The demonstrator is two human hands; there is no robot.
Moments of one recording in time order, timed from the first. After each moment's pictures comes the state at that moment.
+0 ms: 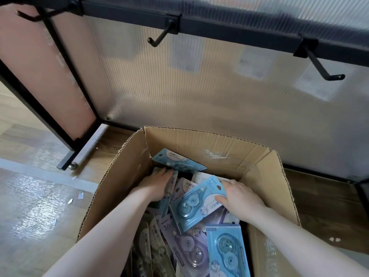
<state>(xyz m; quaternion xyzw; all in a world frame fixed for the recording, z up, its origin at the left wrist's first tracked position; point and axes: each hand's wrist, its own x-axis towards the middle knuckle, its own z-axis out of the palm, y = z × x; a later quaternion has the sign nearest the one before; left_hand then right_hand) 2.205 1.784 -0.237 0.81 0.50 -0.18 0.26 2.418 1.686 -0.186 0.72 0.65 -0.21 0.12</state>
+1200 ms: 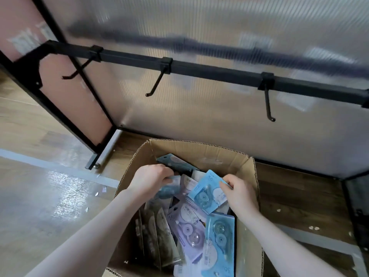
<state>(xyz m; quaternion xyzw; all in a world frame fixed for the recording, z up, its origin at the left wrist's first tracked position) 2.193 1.749 -0.105 0.88 0.45 -0.01 0.12 2.422 1.655 -0.118 0.80 0.47 -0.30 -0.21</state>
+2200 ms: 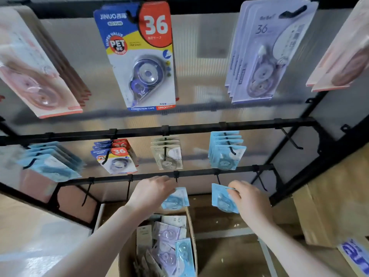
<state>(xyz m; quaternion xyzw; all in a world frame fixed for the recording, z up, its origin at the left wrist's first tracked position) 2.328 1.705 0.342 0.96 0.24 0.10 -0.06 2.540 1.545 0.338 0.86 0.47 -0.09 -0.17</state>
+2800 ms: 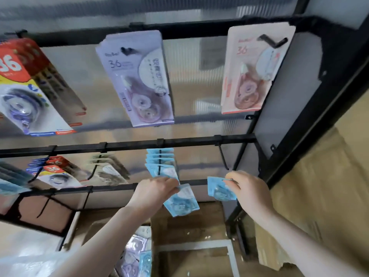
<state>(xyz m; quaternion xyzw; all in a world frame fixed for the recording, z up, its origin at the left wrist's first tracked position) 2.529 1.627 0.377 0.96 0.25 0.13 -0.05 2.749 1.492 0.373 0.80 0.53 -0.05 -0.26</state>
